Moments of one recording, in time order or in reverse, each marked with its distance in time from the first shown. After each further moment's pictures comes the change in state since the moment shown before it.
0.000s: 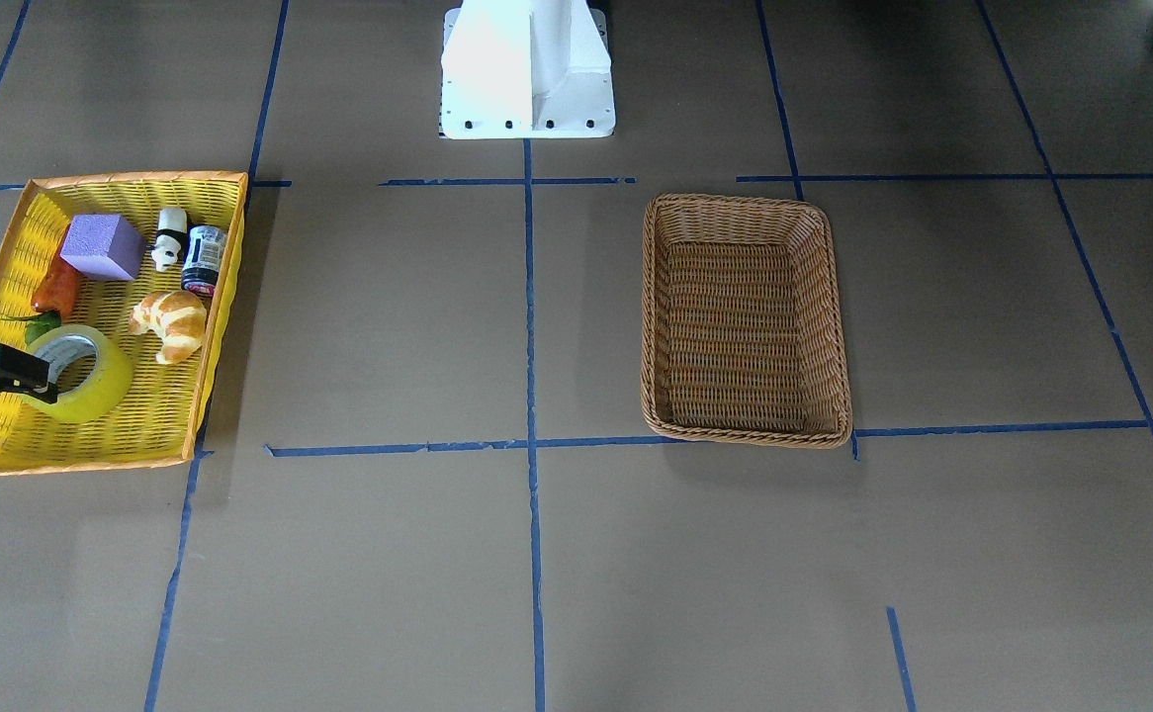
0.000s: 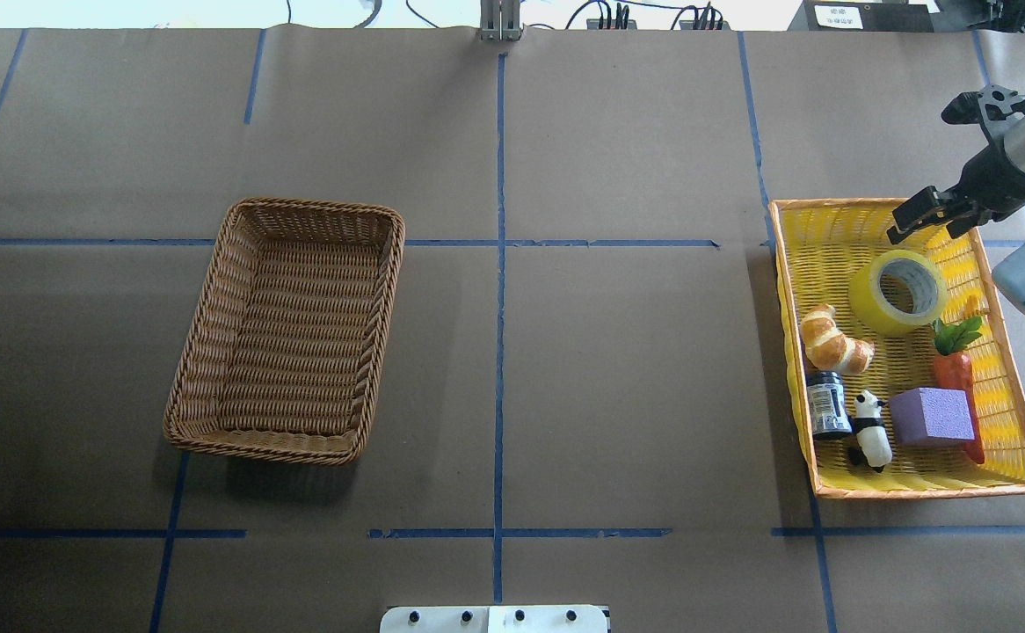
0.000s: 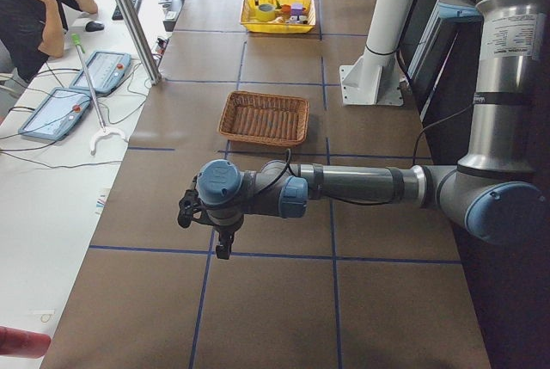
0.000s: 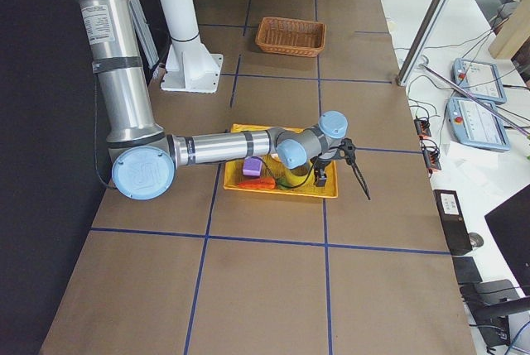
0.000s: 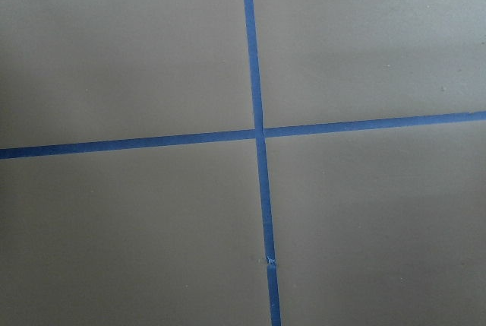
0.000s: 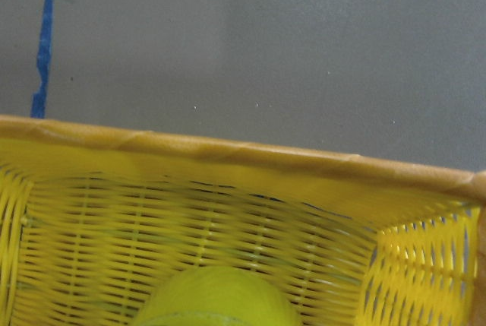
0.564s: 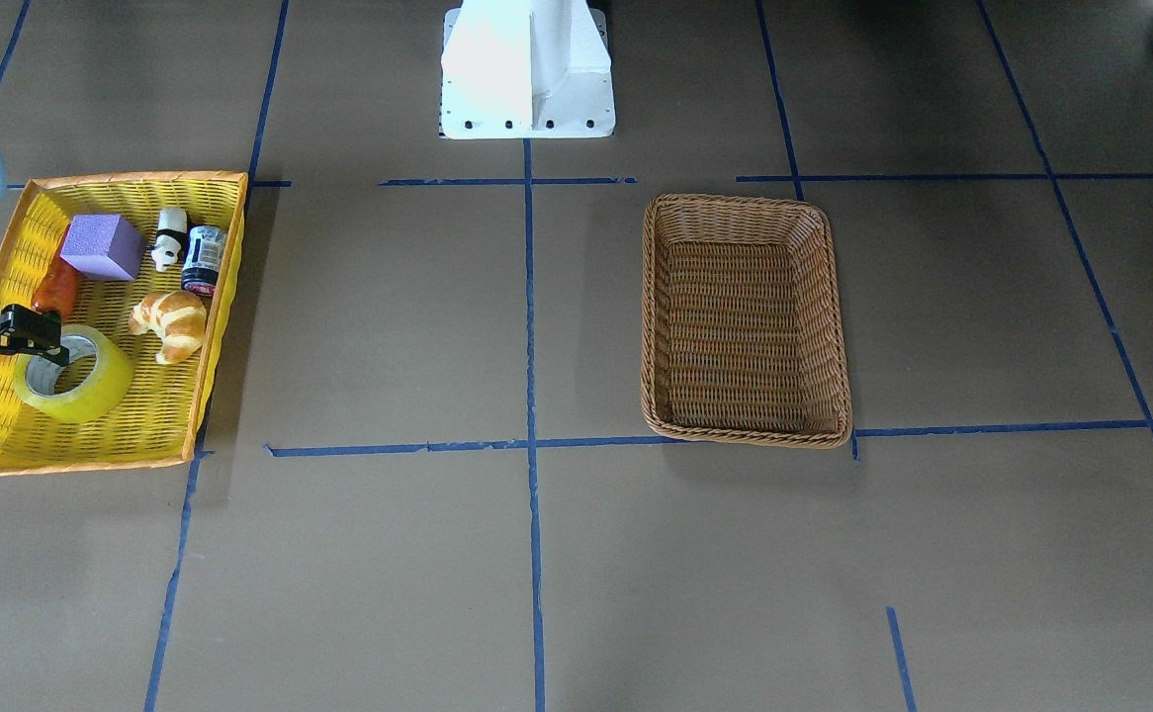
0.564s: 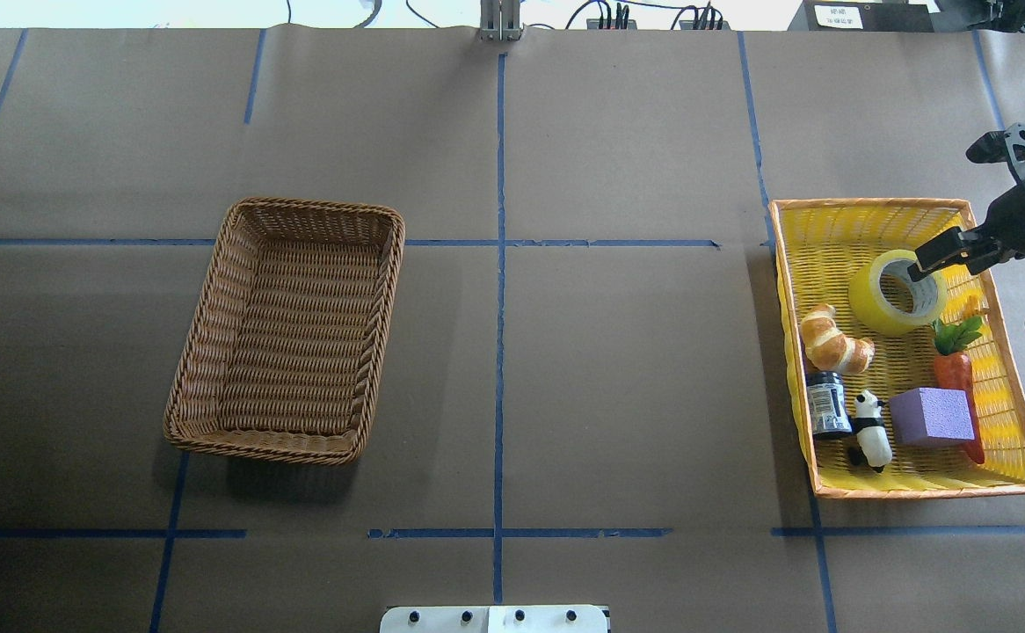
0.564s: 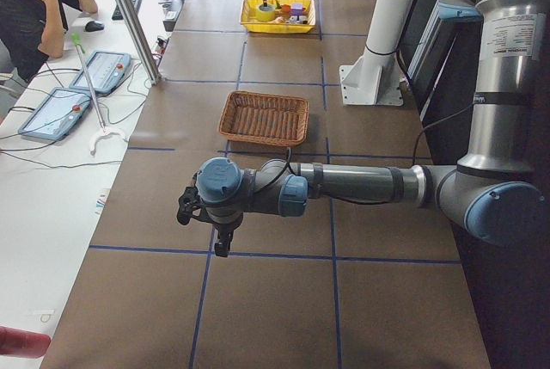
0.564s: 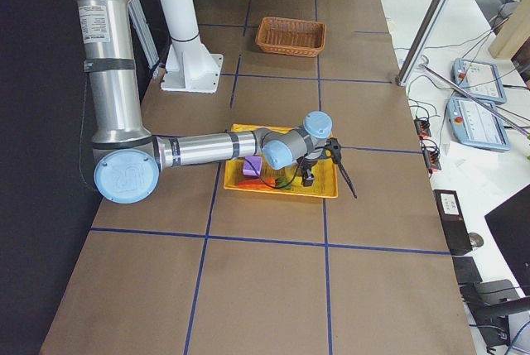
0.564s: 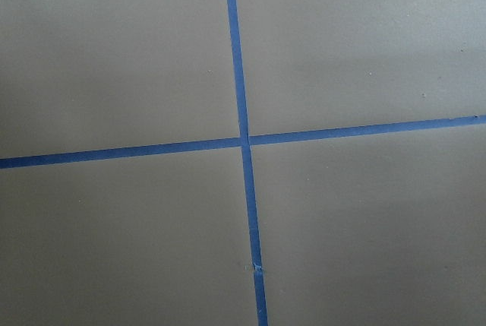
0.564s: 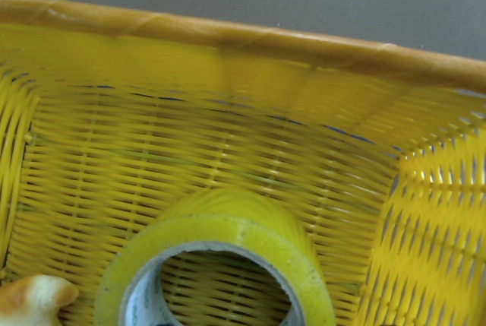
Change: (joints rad) left arm 0.000 0.000 -0.005 -0.004 0.000 0.010; right arm -0.053 -0.064 0.070 0.003 -0.030 -0.034
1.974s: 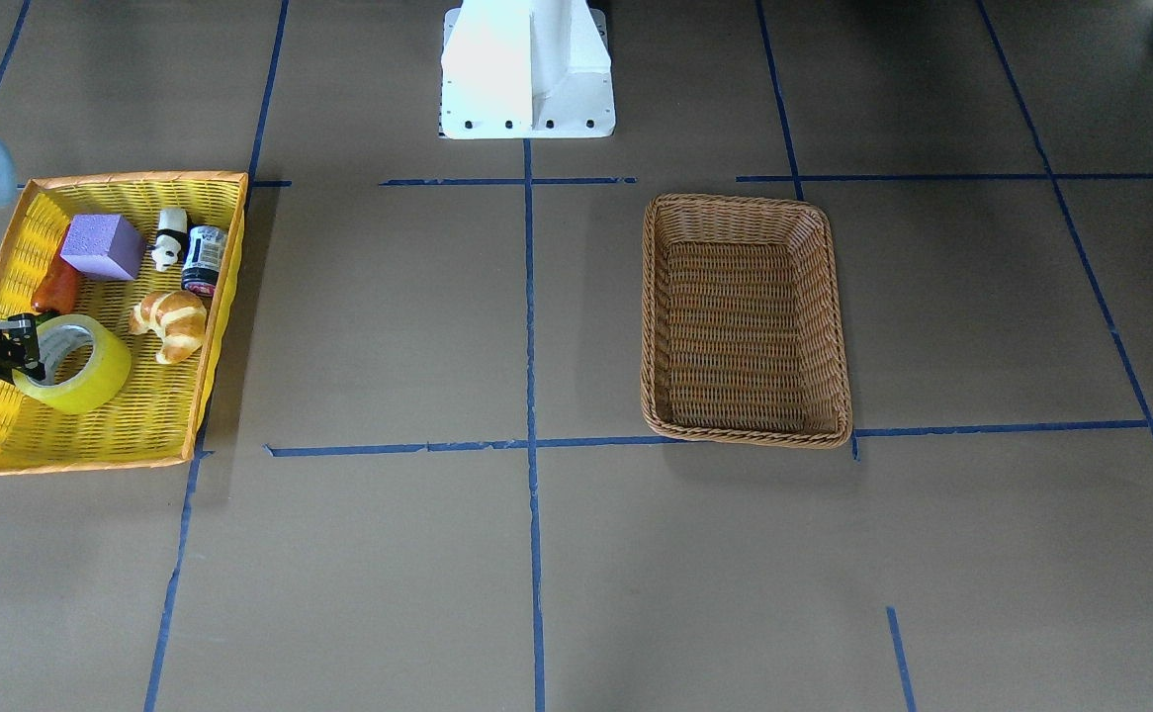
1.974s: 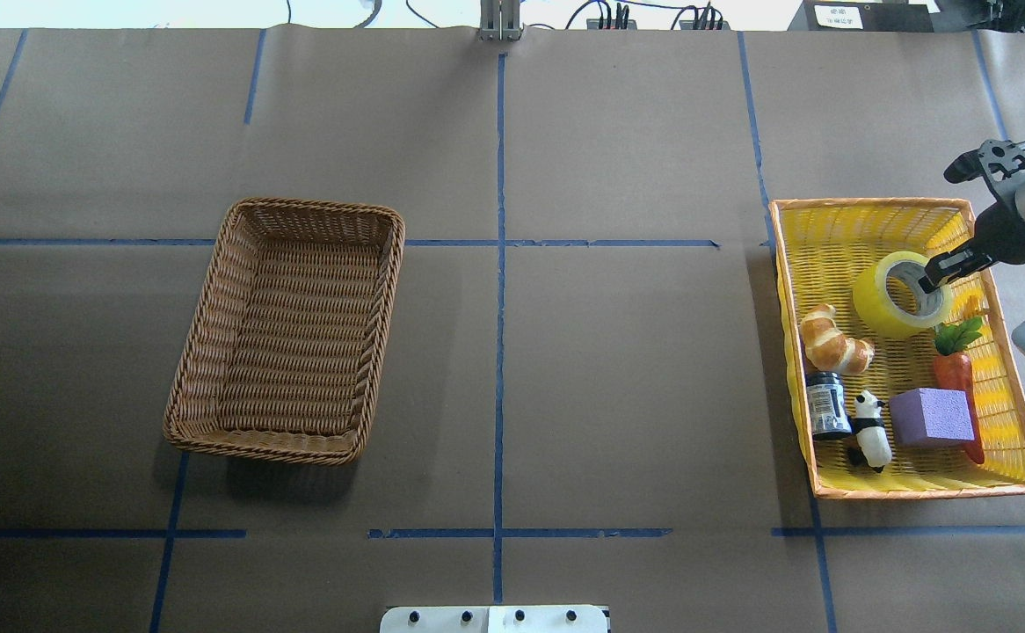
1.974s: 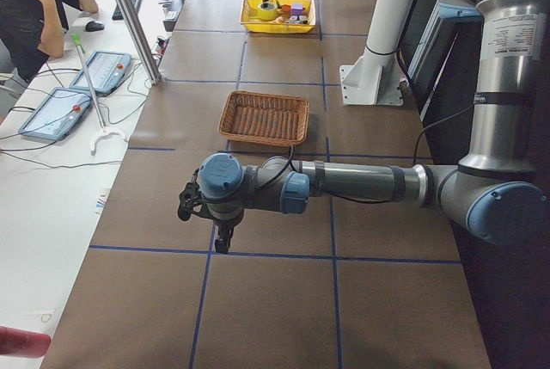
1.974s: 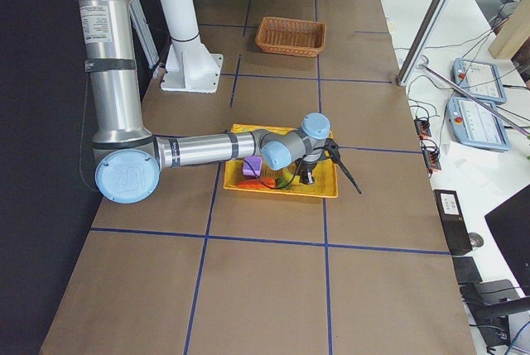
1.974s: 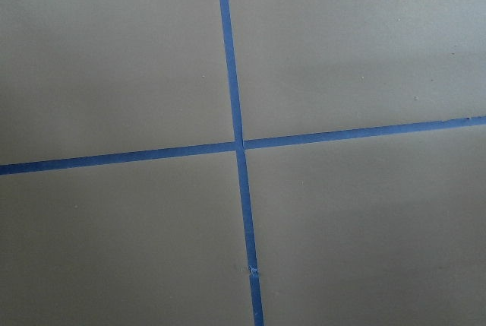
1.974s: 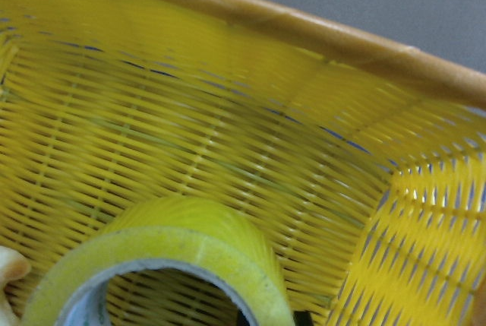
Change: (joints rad) left arm -0.001 0.006 -0.030 0.000 -0.006 -0.008; right arm 0.006 -0.006 0.003 -0.007 -0.022 -0.123
